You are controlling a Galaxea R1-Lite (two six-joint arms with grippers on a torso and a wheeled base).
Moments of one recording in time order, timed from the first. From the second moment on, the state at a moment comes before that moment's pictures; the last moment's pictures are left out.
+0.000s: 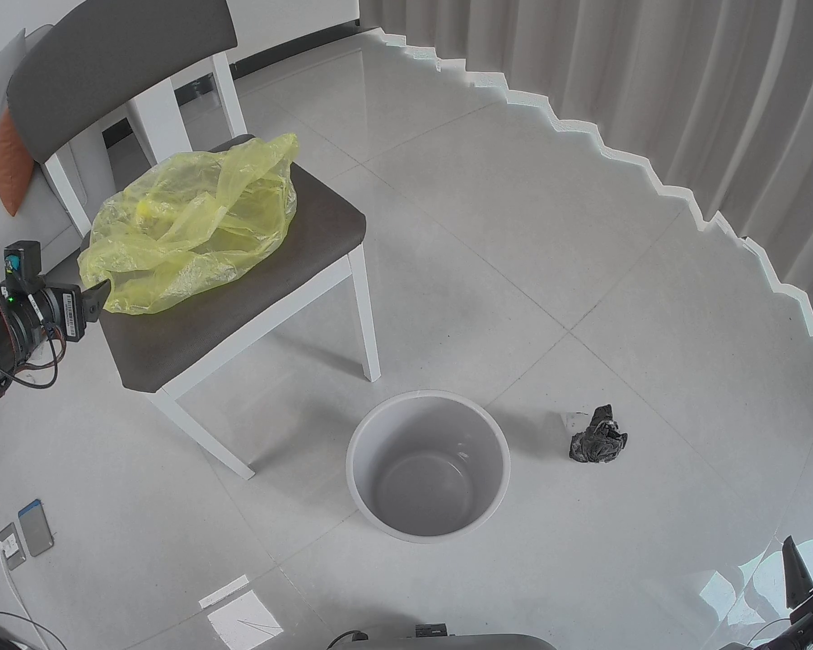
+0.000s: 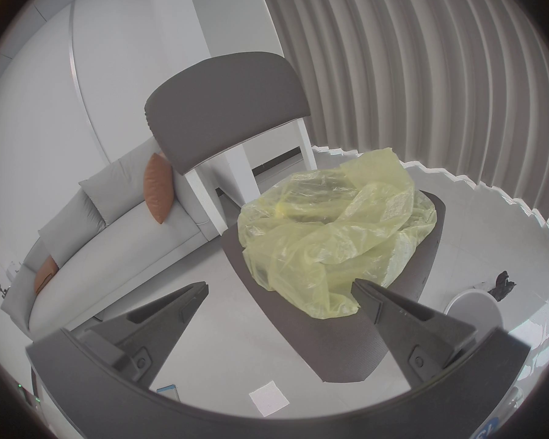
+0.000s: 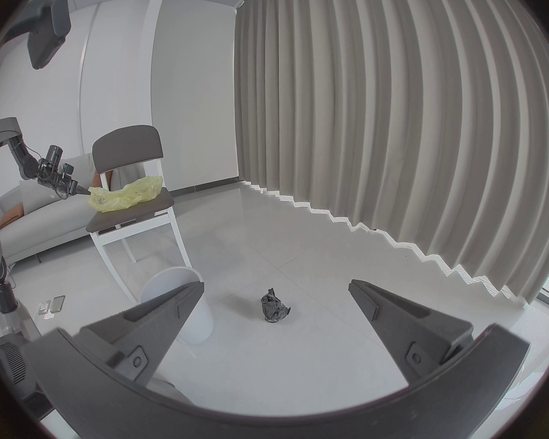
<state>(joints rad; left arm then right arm) 0.12 1.43 -0.75 -0.48 0.07 0.21 0.00 0.02 -0.02 0.00 -0.01 0.01</state>
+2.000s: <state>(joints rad) -0.05 1.50 -0.90 -0.57 -0.03 0.02 -0.02 0.07 -0.16 -0.11 0.15 0.08</state>
